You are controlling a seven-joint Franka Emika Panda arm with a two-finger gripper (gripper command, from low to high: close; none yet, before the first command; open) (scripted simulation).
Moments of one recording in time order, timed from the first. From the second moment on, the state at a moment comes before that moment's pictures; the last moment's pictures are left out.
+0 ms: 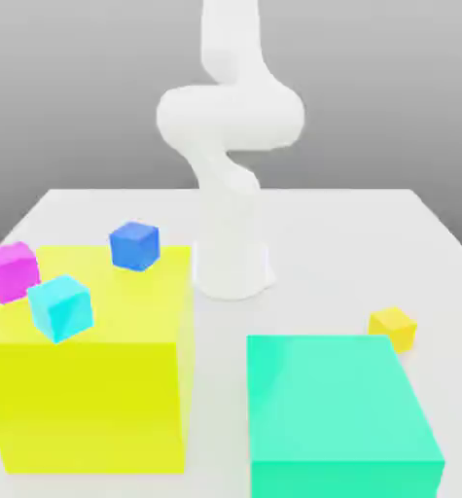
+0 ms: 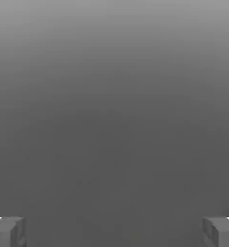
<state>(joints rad) 0.08 -0.73 0.00 -2.36 0.01 2.35 0.70</state>
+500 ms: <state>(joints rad) 0.55 -0.31 0.07 -2.71 0.06 2.67 0.06</state>
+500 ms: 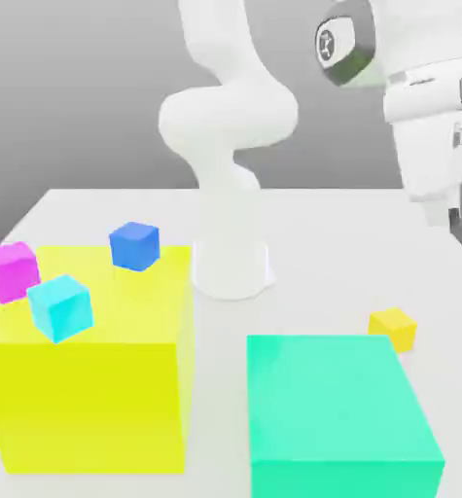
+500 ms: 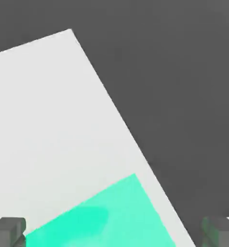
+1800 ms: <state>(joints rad) 0.62 -0.18 -0.14 -2.74 -0.07 2.58 -0.50</state>
